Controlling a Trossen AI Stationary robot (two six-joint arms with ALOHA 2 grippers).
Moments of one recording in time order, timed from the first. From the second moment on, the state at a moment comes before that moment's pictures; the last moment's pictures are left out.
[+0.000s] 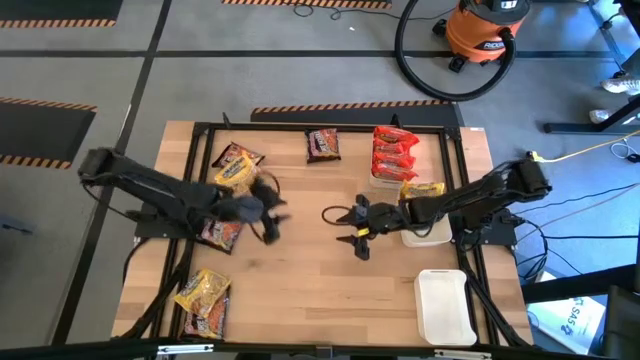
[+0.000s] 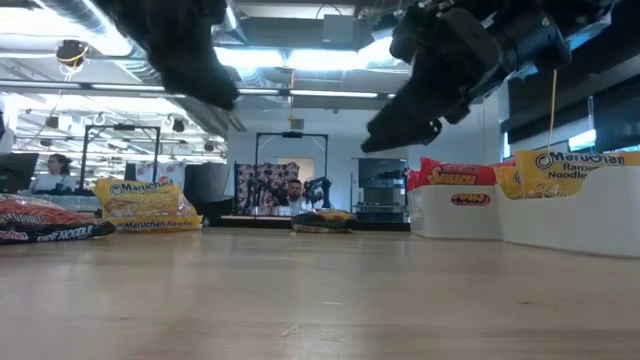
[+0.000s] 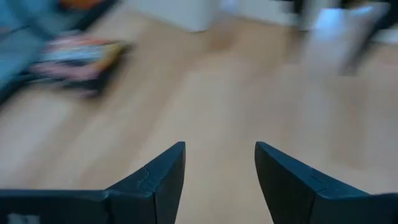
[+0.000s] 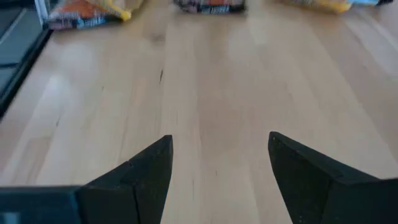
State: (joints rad) left arm -0.19 1.14 0.76 -0.34 -0.46 -0.42; right arm 0.18 1.54 0.73 0.25 0.10 0.22
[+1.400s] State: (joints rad) left arm 0.83 1.40 0.85 -0.92 -0.05 -0.11; right arm 0.24 1.74 0.73 0.47 0.24 0.21
